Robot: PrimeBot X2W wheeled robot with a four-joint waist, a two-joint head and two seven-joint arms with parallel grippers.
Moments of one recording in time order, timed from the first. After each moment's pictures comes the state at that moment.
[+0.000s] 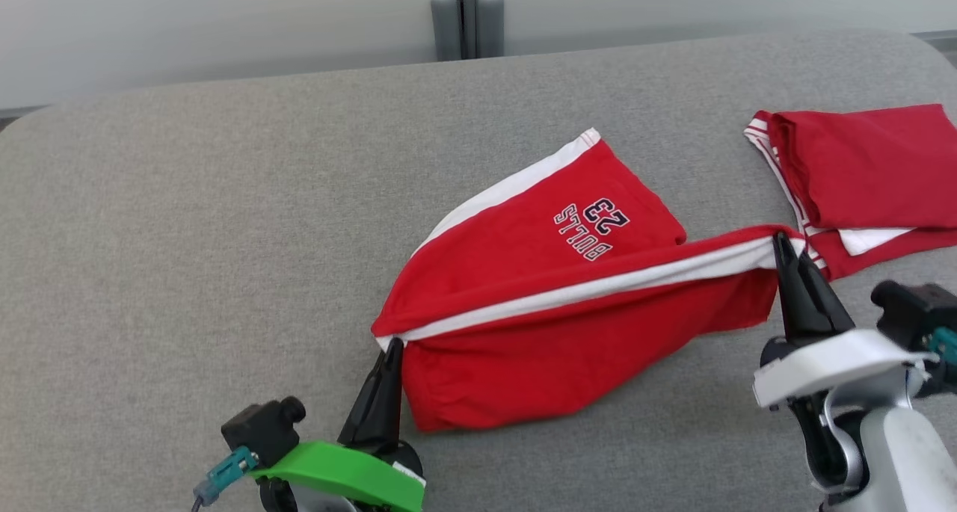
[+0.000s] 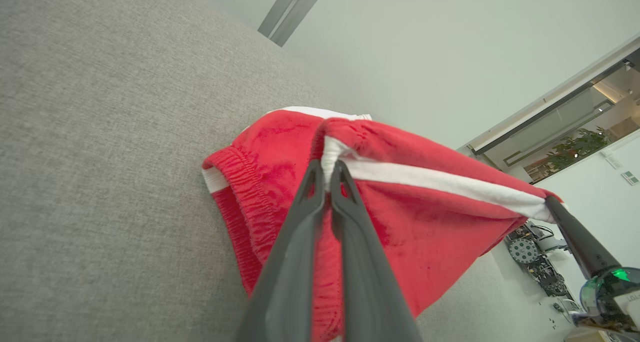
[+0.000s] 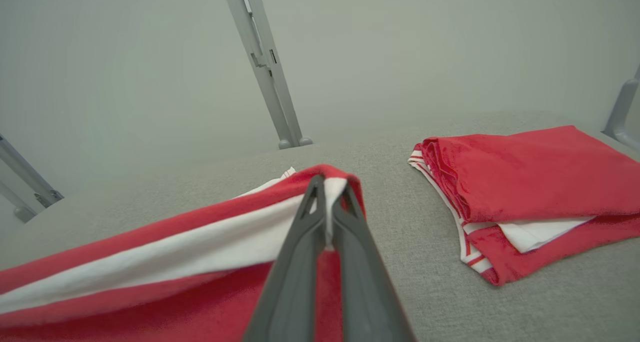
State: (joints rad) left arm -0.01 0.05 -0.40 0.14 -0.82 -0.06 -0.20; right arm -0.08 -0.09 -0.04 0.02 0.31 0.13 -0.07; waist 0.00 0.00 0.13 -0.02
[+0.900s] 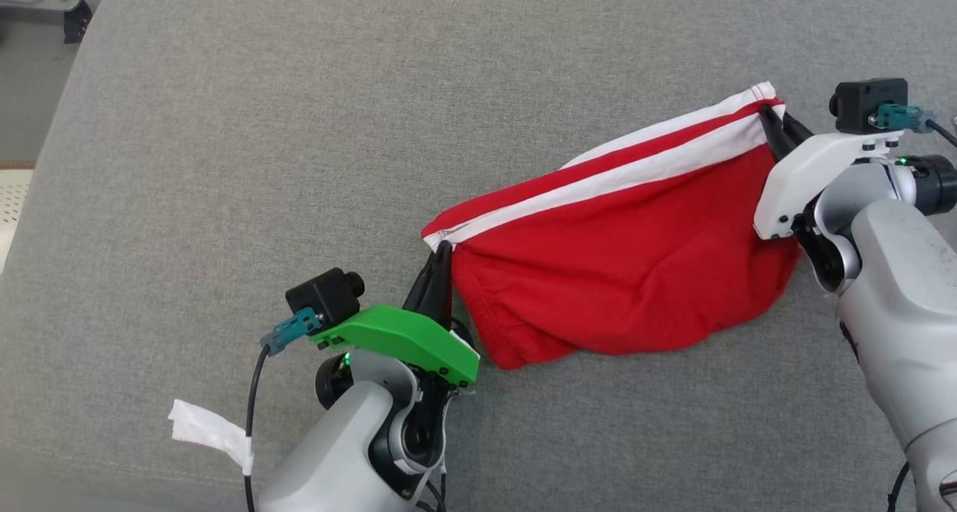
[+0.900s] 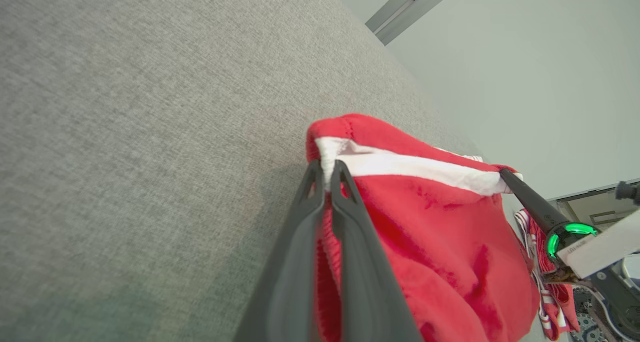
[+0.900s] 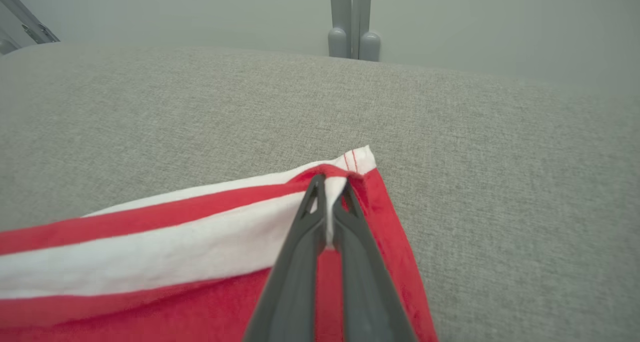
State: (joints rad) left arm -0.45 0.05 -0.69 0.40 -1.17 0.18 -0.25; right arm -0.77 -0.28 0.22 0.81 0.36 0.13 0.02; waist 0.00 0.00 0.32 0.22
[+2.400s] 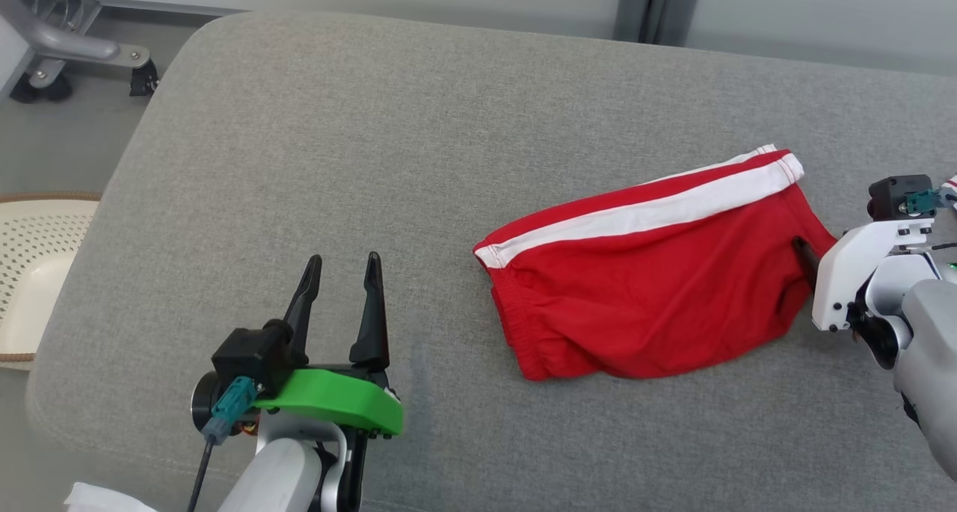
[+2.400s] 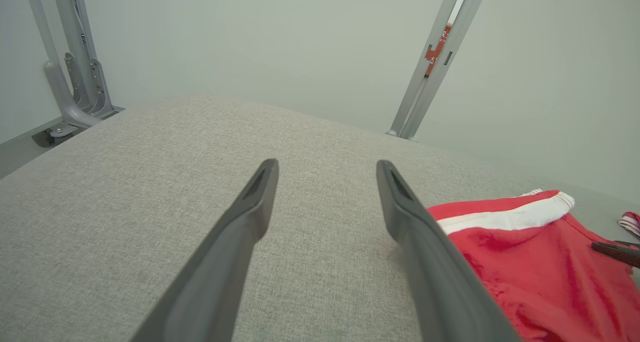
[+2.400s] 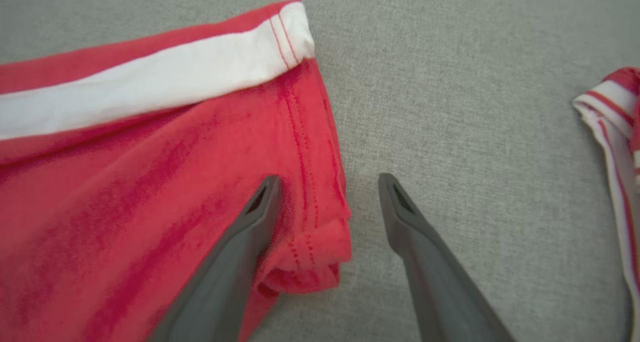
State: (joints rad) left arm -0.23 0.15 -0.47 0.18 -0.56 0.18 -0.26; right arm -0.73 -0.43 0.48 1.05 0.63 0.13 0.07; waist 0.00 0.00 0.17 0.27
